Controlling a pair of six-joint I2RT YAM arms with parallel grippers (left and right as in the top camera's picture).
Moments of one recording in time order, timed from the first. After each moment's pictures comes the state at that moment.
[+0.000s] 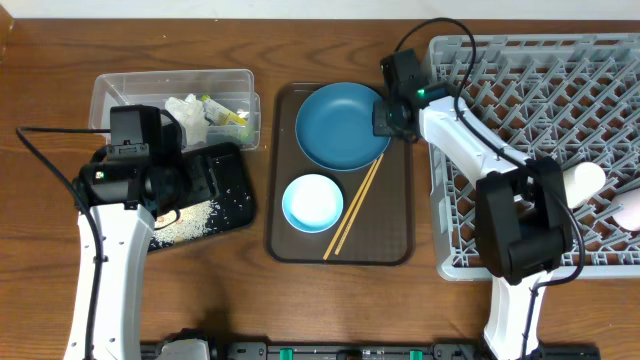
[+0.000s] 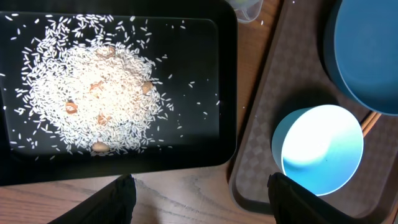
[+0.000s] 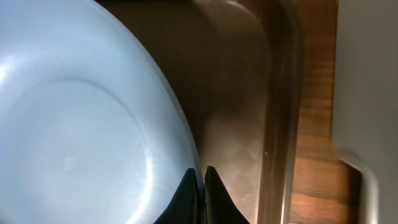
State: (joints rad) left arm 0.09 1.28 1.17 -1.10 0.15 -0.22; right arm 0.36 2.11 1.59 -0.63 0.04 0.36
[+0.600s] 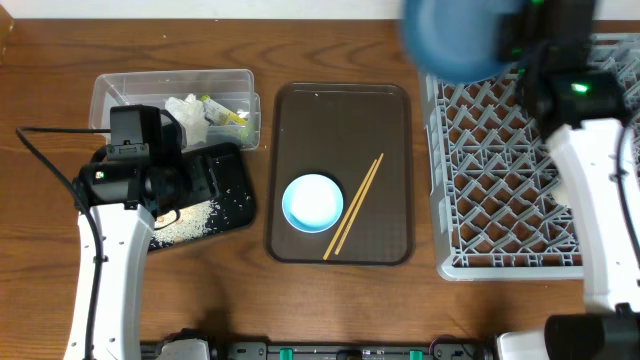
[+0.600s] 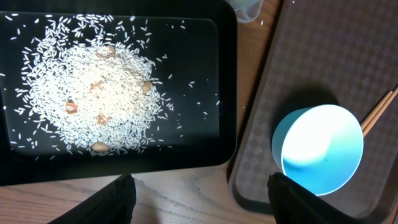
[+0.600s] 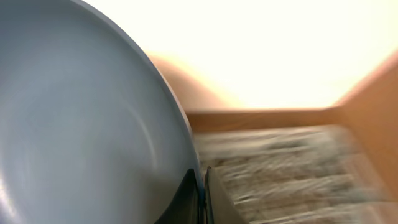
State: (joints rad) left arm 0.09 1.28 1.17 -1.10 0.15 -0.22; right arm 0.09 1.61 1.69 -0.54 0.38 -0.06
